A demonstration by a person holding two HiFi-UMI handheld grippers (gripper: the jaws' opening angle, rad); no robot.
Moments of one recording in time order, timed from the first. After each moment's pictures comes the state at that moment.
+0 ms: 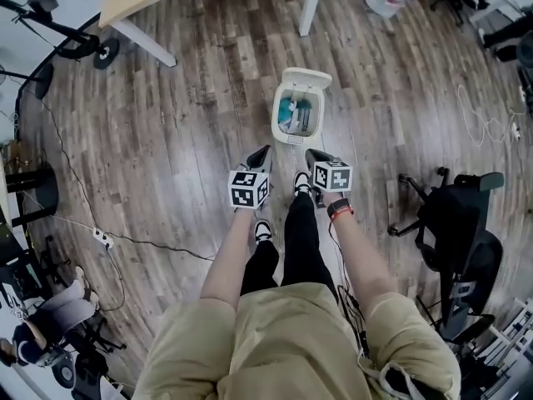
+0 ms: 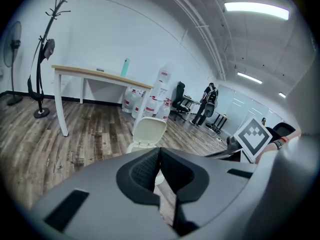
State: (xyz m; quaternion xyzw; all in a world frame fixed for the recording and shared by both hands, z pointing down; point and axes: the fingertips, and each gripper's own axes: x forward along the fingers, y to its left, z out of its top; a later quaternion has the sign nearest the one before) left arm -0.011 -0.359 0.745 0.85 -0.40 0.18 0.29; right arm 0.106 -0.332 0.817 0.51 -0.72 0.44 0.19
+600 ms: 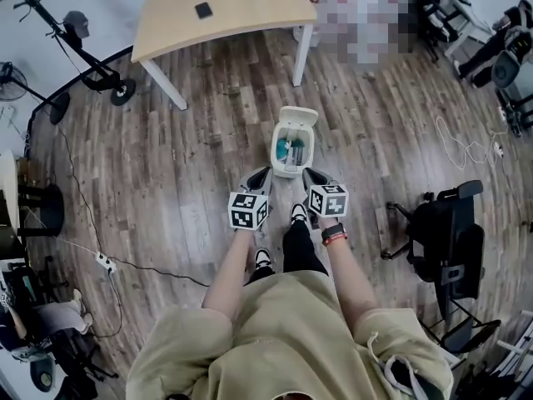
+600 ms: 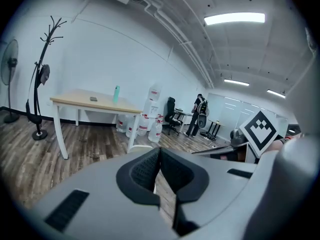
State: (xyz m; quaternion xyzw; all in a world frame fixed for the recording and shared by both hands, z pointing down) left arm -0.038 -0.252 0.538 0.89 -0.40 0.12 0.21; right arm 0.072 -0.240 0.584 0.55 -0.75 0.32 0.14
